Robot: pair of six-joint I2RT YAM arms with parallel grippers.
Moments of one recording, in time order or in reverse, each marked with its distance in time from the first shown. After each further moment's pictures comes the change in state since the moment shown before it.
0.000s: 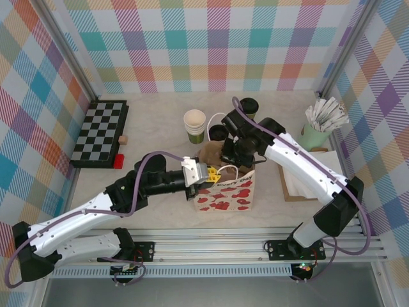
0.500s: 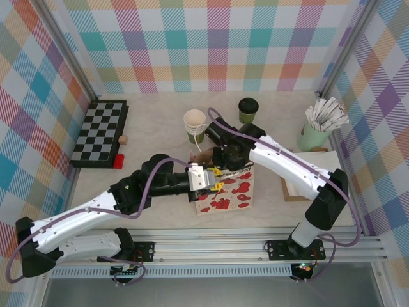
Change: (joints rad) left arm -0.030 0.000 0.032 -0.071 -0.068 0.097; right arm 0.096 0.080 0.005 -0.008 0.135 -0.147
